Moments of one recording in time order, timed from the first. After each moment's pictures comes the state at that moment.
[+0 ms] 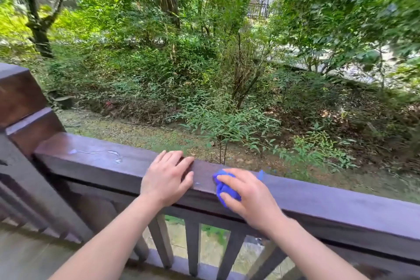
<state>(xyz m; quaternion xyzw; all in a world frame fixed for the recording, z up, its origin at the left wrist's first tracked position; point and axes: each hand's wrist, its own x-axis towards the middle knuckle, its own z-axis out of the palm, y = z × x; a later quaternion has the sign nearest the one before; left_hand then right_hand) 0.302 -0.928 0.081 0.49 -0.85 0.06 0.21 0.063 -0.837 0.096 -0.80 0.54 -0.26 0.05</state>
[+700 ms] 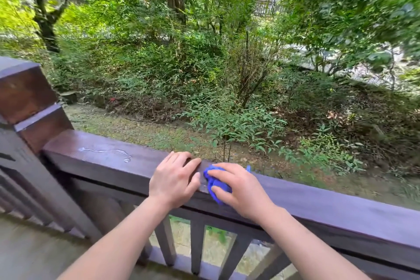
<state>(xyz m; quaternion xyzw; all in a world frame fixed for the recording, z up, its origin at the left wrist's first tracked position) 0.306 -0.929 0.078 0.47 -0.84 0.05 0.25 0.095 -0.874 0.106 -0.82 0.50 -0.28 0.07</state>
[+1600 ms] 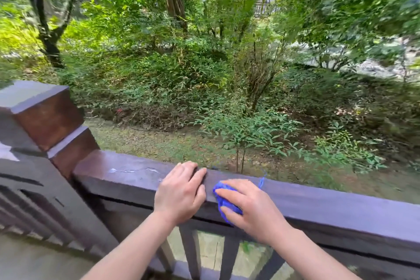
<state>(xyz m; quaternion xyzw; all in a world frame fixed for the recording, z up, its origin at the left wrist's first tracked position) 0.382 -0.958 0.070 0.44 -0.85 0.09 0.26 0.171 -0.880 0.094 -0.82 0.49 -0.28 0.03</state>
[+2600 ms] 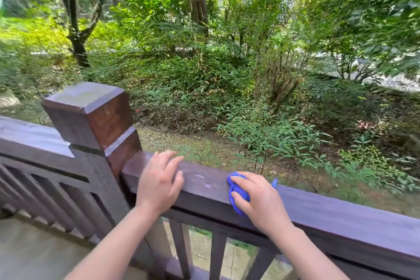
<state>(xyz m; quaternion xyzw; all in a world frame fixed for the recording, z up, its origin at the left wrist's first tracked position) 0.530 -0.999 0.090 0.50 -0.79 0.04 0.34 0.264 -0.929 0.098 -0.75 0.59 -0.29 0.04</state>
